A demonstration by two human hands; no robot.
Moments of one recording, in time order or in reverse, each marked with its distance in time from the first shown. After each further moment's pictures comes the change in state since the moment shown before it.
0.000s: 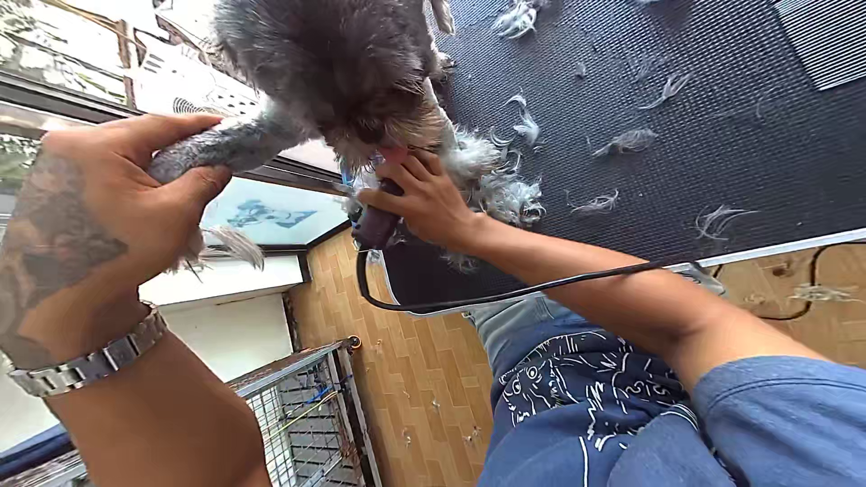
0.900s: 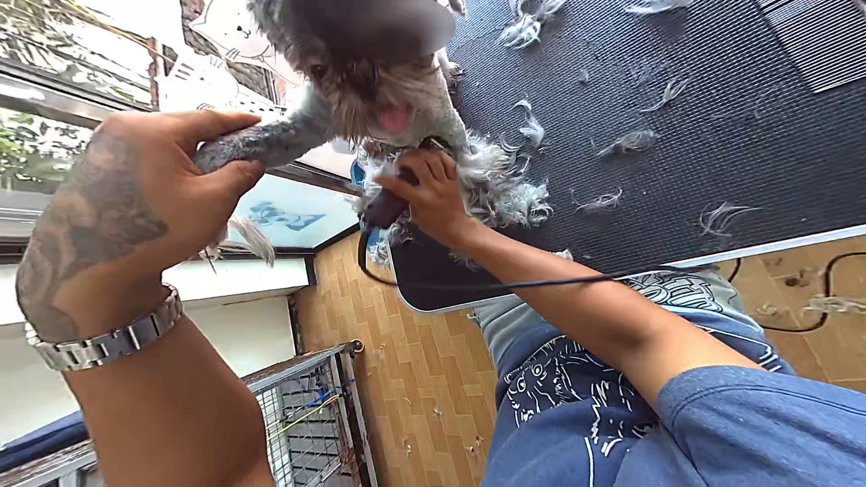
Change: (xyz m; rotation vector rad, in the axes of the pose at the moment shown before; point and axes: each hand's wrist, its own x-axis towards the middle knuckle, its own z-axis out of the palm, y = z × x) left_hand -0.009 0.045 -0.010 0.072 -0.054 0.091; right_hand -0.008 -0.009 0.034 -0.059 0.253 0.187
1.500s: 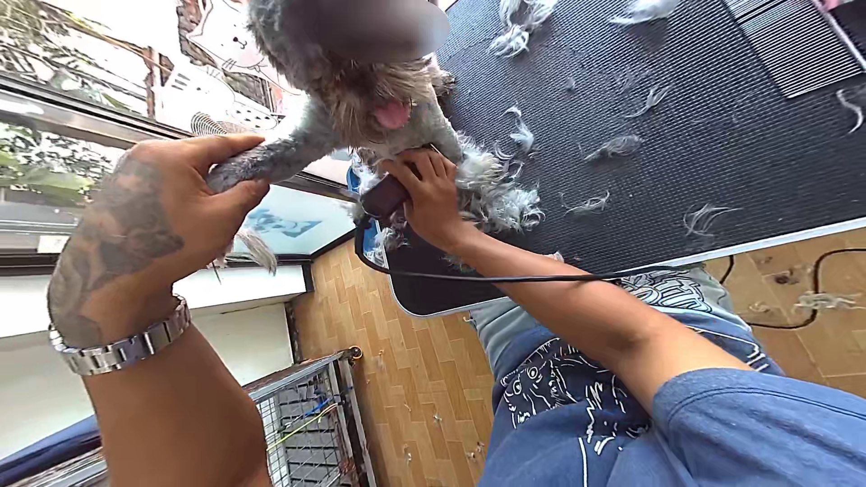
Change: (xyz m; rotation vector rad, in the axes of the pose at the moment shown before) left_hand 0.002 0.003 0.007 0.020 -0.008 0.052; right_hand 0.008 0.001 -0.003 0.016 0.008 0.179
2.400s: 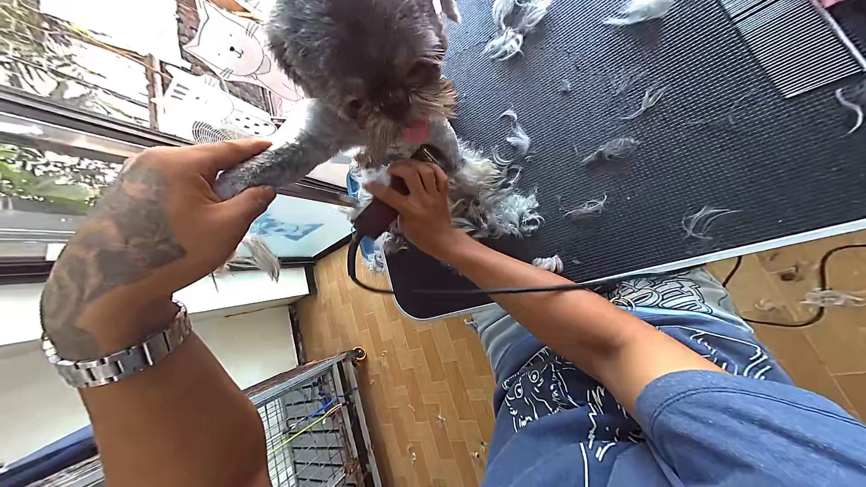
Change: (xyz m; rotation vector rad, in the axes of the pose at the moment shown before) left_hand 0.010 0.011 -0.001 0.008 -0.025 0.036; right_hand -0.007 -0.004 0.009 -0.049 0.063 -0.083
